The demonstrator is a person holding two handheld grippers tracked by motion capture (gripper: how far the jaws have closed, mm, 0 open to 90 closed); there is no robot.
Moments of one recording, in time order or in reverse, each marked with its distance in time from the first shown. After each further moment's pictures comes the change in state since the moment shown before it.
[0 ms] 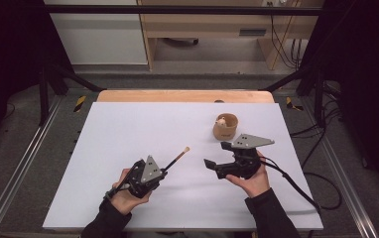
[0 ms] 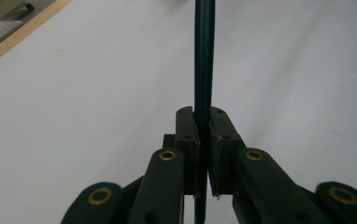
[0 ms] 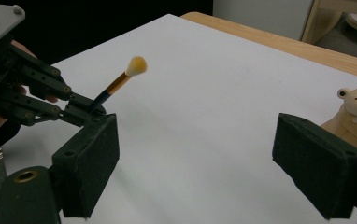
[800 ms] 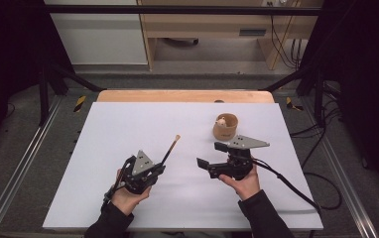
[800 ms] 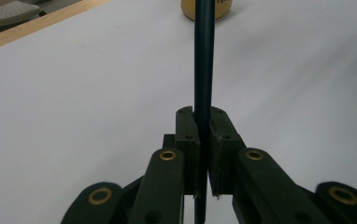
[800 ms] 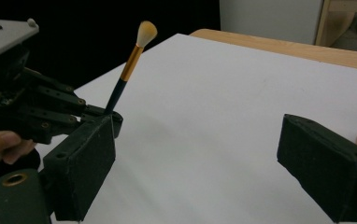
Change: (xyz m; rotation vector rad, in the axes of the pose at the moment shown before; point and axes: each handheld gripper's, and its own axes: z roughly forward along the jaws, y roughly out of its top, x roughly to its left) left arm 0.007 0.000 -0.005 -0.091 0.034 -0.221; right arm 0.007 -0.005 0.016 -0.089 0.050 0.103
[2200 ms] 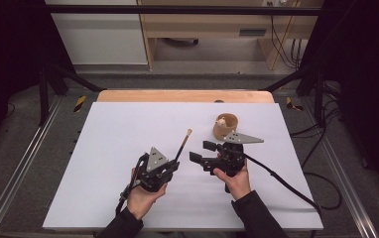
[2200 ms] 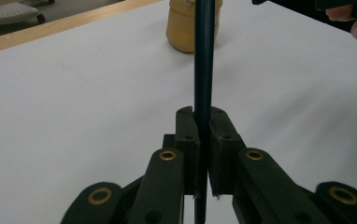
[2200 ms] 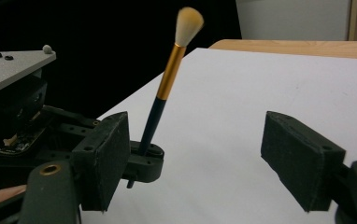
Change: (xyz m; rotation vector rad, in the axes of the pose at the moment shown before) left arm -0.029 0.025 0.016 -0.050 -0.013 -0.075; right arm 0.000 0.003 0.020 -0.058 0.095 0.119
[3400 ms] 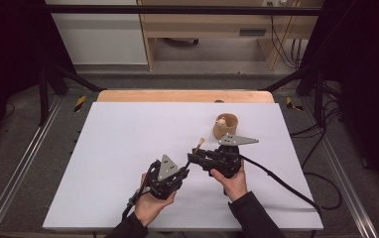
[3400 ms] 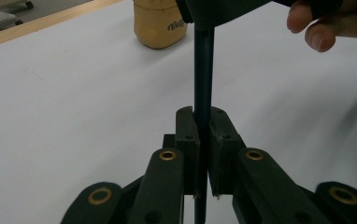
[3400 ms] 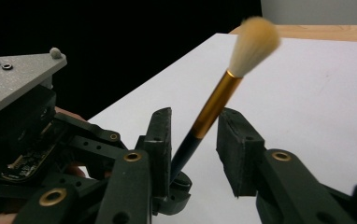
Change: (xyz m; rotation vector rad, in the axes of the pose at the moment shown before) left arm -0.025 -0.005 0.008 0.006 -0.052 0.065; right arm 0.004 -0.004 0.006 0.057 0.073 -0.009
